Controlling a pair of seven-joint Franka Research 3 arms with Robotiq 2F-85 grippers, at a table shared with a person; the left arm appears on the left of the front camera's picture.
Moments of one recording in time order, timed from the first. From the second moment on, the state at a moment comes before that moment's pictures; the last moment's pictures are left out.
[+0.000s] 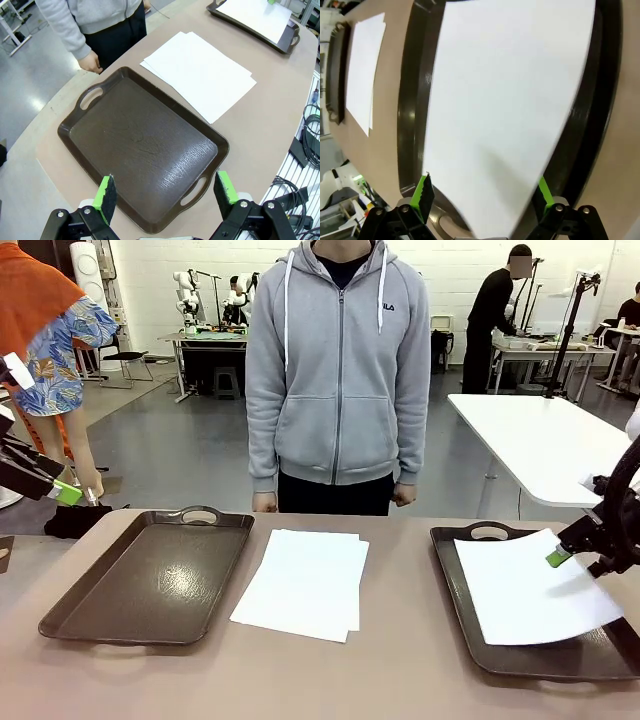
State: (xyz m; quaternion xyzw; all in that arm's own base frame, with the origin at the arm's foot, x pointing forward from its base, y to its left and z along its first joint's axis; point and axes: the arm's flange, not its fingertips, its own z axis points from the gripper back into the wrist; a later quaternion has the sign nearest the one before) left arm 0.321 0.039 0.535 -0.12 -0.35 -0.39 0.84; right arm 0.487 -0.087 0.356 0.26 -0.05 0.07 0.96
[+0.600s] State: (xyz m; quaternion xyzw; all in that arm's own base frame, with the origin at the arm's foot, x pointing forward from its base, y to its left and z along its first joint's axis) left arm 0.321 0.039 0.535 -0.12 -0.35 -0.39 0.84; right arm 0.474 -0.081 0.366 0.18 -0.06 0.07 0.98
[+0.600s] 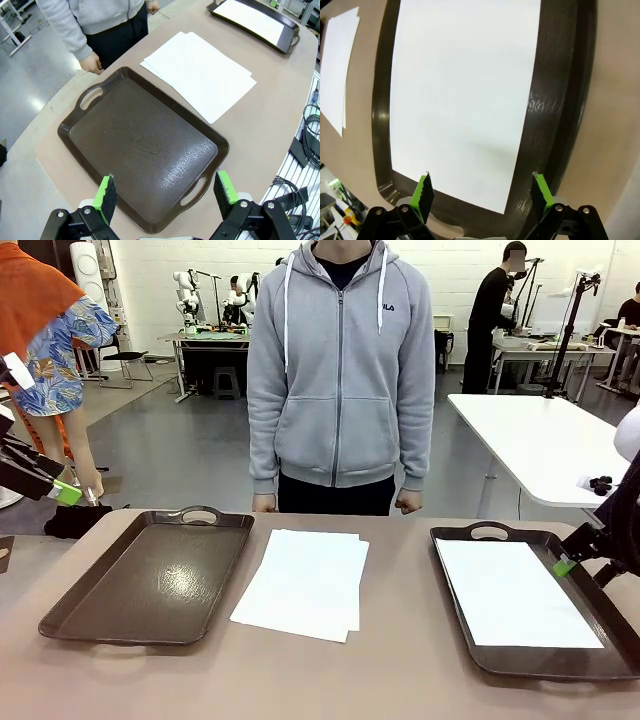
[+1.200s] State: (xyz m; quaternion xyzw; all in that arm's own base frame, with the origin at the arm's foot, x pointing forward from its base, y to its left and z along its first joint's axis) left arm 0.321 0.039 0.535 -0.12 -0.35 -0.39 0.84; right arm 0.473 -0.083 0.367 0.19 -0.06 0.06 0.98
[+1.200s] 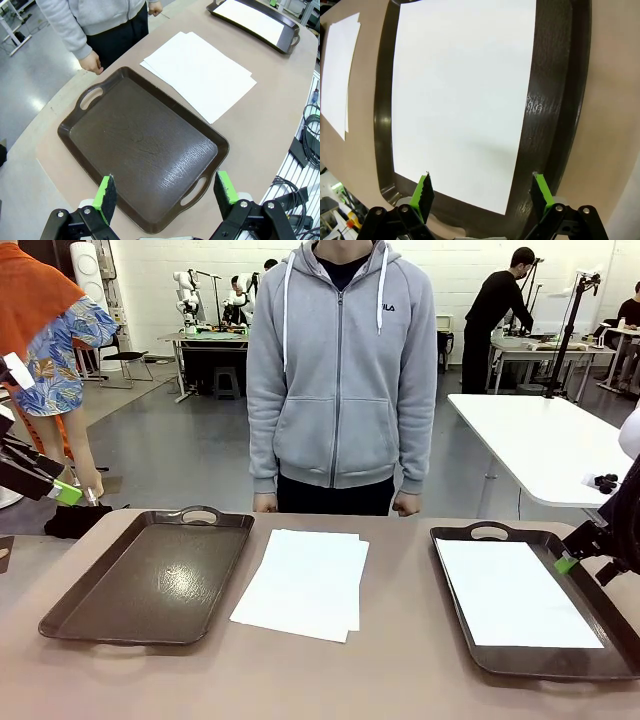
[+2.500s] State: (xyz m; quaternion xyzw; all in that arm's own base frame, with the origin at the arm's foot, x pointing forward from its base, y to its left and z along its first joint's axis) left arm 0.321 0.039 0.535 -0.12 -0.35 -0.39 0.84; right arm 0.473 -0.084 0.367 0.19 -0.06 0.06 0.98
